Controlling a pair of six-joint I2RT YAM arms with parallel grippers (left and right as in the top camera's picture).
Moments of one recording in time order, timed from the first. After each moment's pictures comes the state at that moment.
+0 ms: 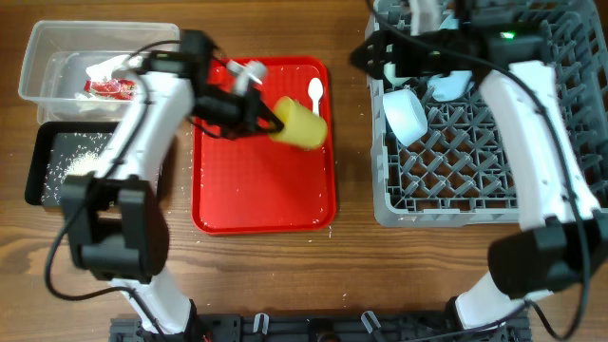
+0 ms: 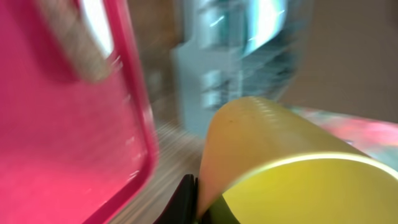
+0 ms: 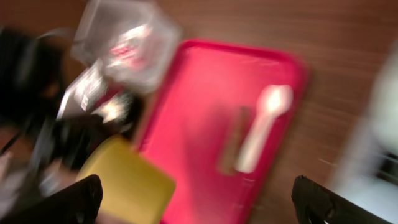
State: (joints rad) left arm -0.09 1.91 1.57 -1.16 1.02 -0.03; right arm 0.17 1.82 1.83 -0.97 -0.72 0.05
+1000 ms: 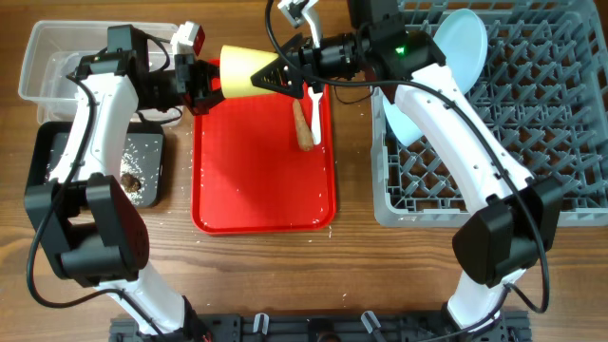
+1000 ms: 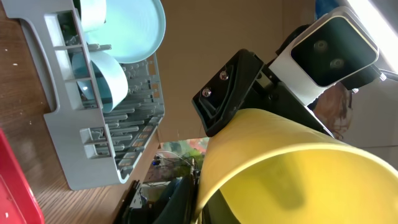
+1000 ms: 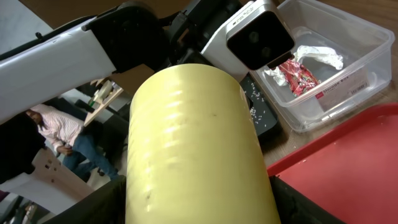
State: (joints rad) left arm 0.10 1.91 1.57 -1.08 1.56 -0.02; right arm 0.43 1.93 1.82 -0.54 -1.10 0.09
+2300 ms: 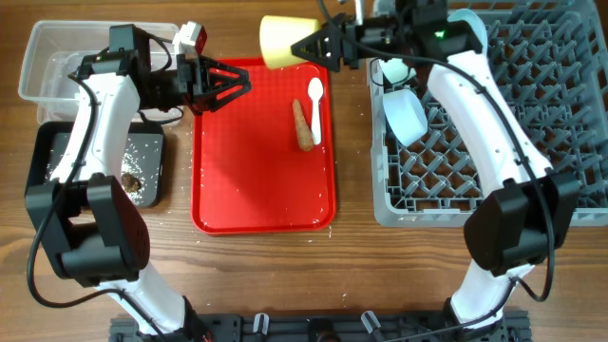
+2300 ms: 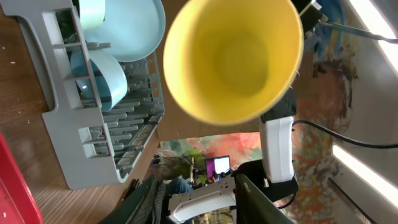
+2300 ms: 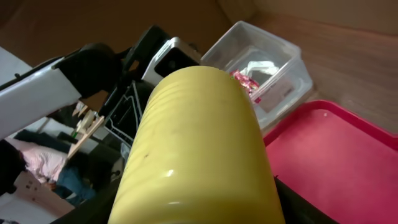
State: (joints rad) left arm 0.09 1.91 1.57 -1.07 1.55 -0.03; right arm 0.26 1.95 1.82 -0.52 -1.12 0.11
